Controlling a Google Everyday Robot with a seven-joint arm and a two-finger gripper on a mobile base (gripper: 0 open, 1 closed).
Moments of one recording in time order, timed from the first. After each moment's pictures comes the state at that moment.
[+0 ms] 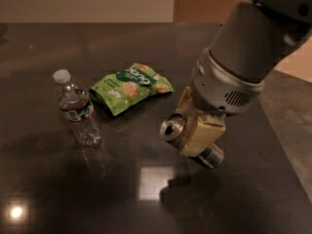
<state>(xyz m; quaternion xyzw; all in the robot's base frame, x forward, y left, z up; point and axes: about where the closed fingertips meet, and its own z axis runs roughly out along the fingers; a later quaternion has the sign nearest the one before) 0.366 -0.052 0.928 -0.72 0.67 0.13 0.12</state>
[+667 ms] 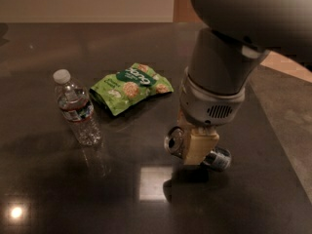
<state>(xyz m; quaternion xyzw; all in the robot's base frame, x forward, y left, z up) 0.368 -0.064 0.896 -0.74 0.67 0.07 0.04</state>
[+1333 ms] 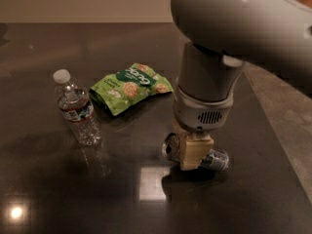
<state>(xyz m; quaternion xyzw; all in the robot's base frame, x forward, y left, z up) 0.369 -0.061 0.877 -0.75 0.66 0.06 0.01</state>
